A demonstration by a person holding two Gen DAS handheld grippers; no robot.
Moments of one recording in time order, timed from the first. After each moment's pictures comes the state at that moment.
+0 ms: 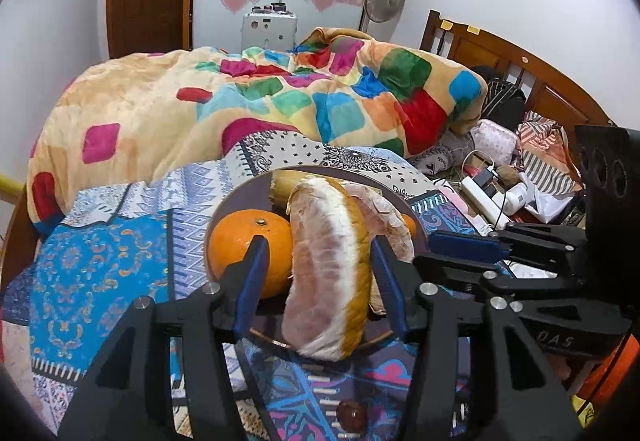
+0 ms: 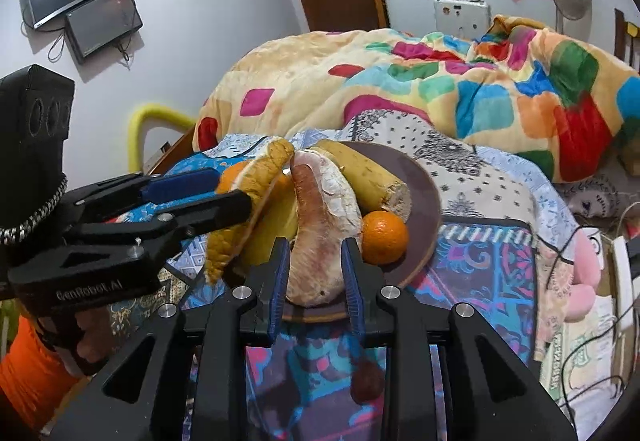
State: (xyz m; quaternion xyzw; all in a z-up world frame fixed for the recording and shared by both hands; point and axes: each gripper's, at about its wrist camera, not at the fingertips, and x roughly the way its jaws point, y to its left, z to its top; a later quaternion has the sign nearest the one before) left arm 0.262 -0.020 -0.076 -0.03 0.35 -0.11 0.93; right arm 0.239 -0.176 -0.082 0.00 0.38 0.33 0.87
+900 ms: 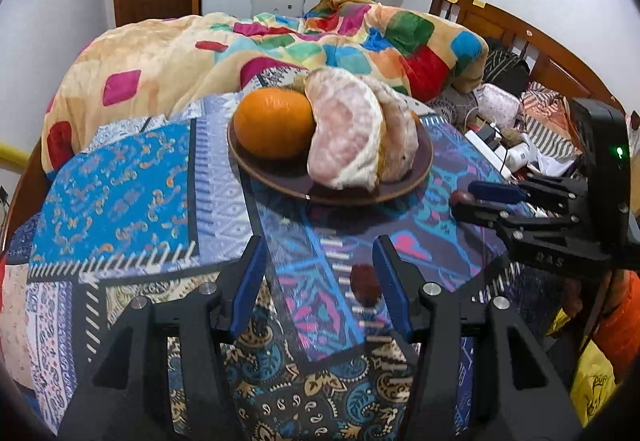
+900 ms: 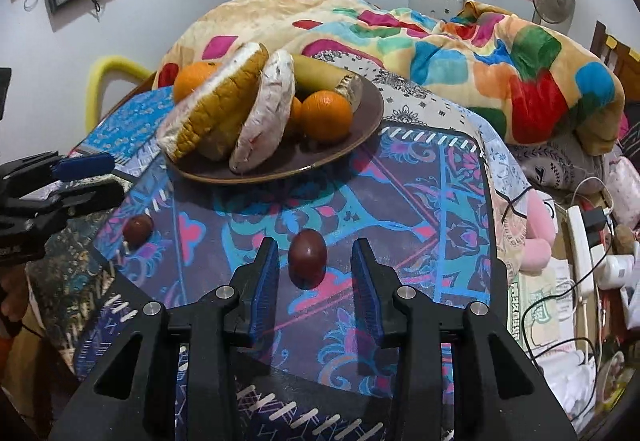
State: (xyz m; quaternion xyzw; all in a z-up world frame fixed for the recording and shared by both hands) left arm 0.192 -0.009 -0.121 -0.03 0.41 -0.10 0.91; right arm 0.214 -0.196 -0.127 -0.09 0.42 0.26 0.87
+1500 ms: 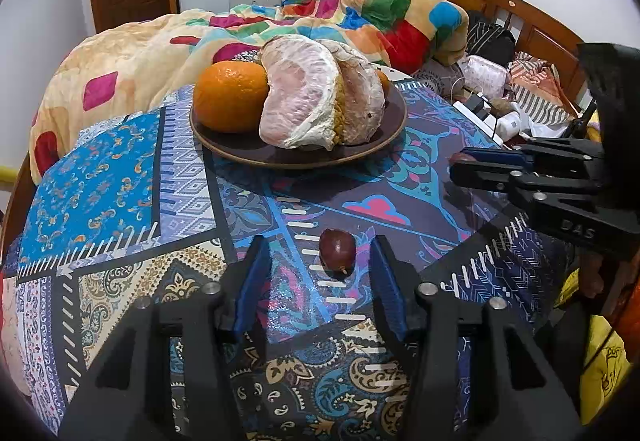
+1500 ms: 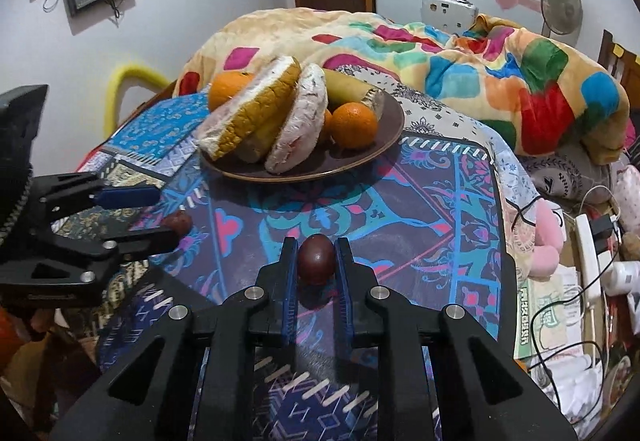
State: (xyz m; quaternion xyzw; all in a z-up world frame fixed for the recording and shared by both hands) left arm 0.186 -0.036 -0.136 0.01 0.42 -0.13 0.90; right arm 0.187 -0.196 -0.114 -0.08 0.39 0.29 0.87
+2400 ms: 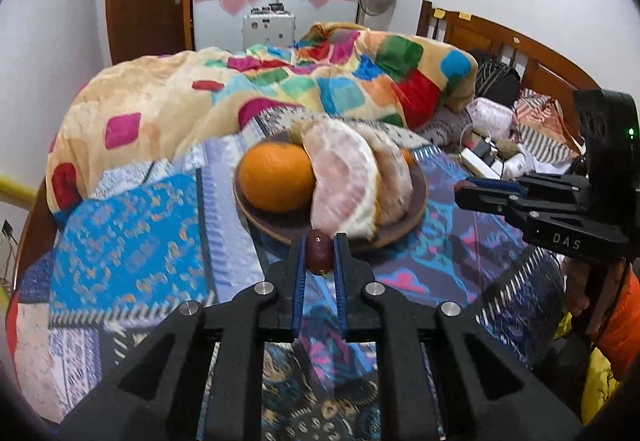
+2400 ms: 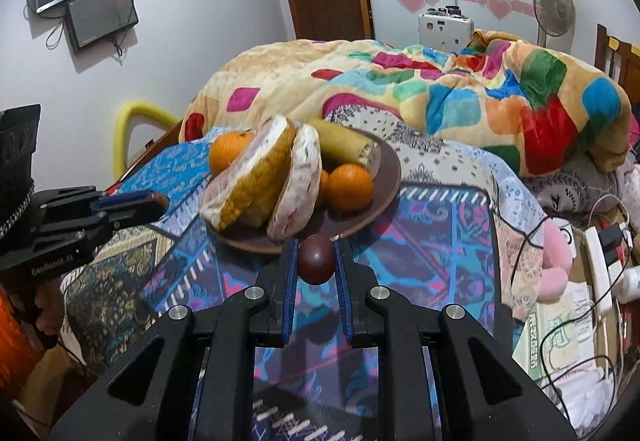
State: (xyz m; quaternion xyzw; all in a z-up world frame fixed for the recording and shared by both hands) left arm 0.200 -0.004 -0.090 0.00 0.35 -0.11 0.93; right arm 0.215 -0.196 -0.092 -0.03 0.35 0.30 0.88
